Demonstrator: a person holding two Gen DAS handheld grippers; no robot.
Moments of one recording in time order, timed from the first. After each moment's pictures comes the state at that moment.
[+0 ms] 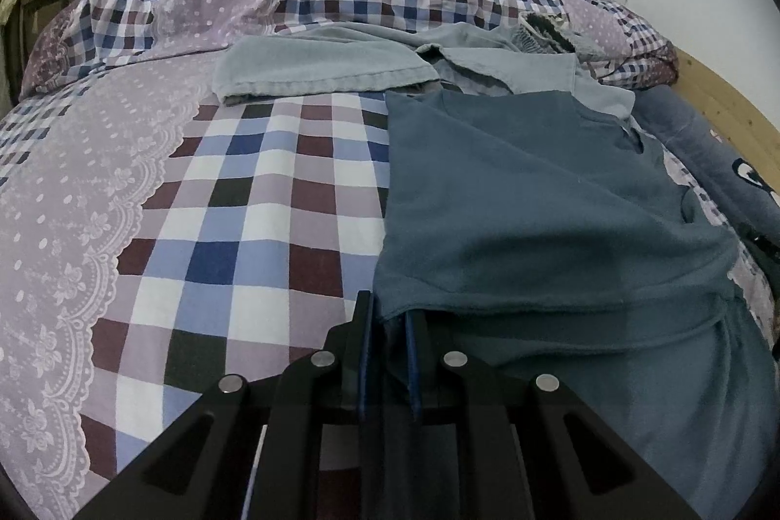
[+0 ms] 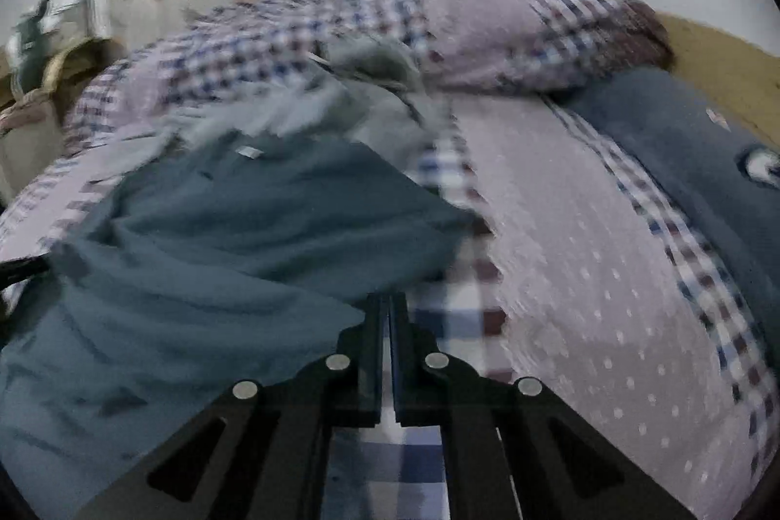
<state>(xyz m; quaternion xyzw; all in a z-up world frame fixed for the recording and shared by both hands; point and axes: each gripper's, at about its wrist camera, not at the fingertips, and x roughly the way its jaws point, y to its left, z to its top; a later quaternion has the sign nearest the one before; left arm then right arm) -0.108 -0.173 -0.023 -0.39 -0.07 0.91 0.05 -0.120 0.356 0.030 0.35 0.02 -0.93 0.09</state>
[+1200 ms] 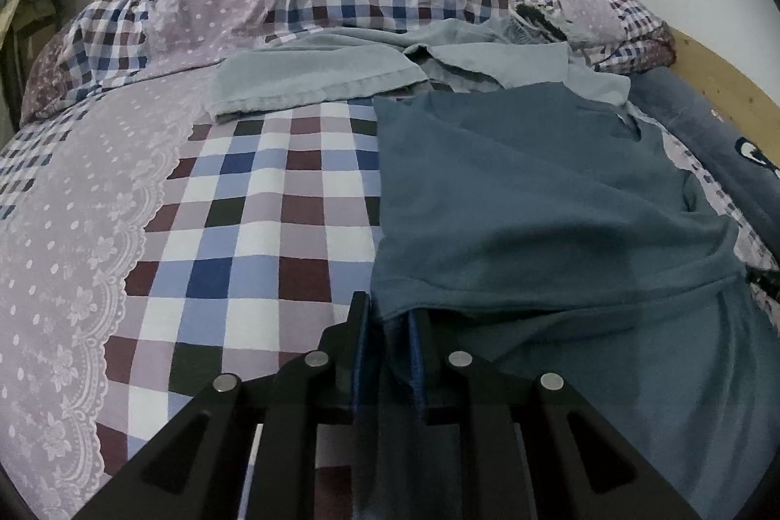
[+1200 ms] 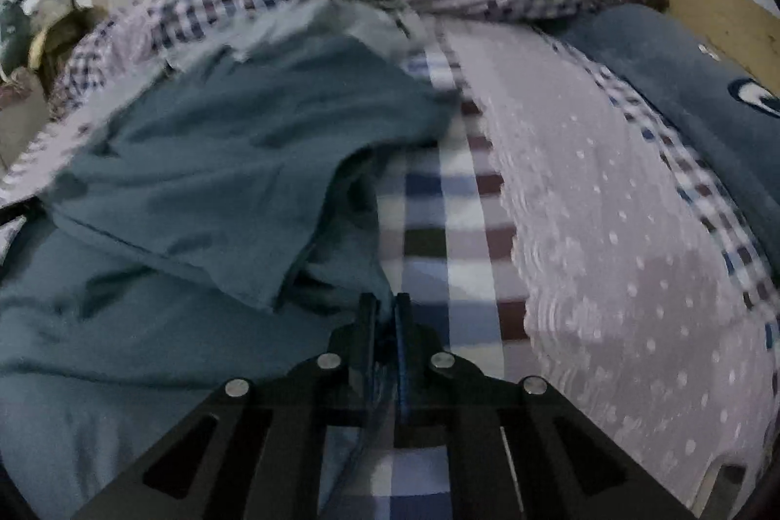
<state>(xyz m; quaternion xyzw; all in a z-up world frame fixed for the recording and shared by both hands) -0.108 -0.164 -0.013 -0.40 -0.05 0.91 0.05 -0.077 0.366 -0.011 0.42 0.04 -0.90 0.06</state>
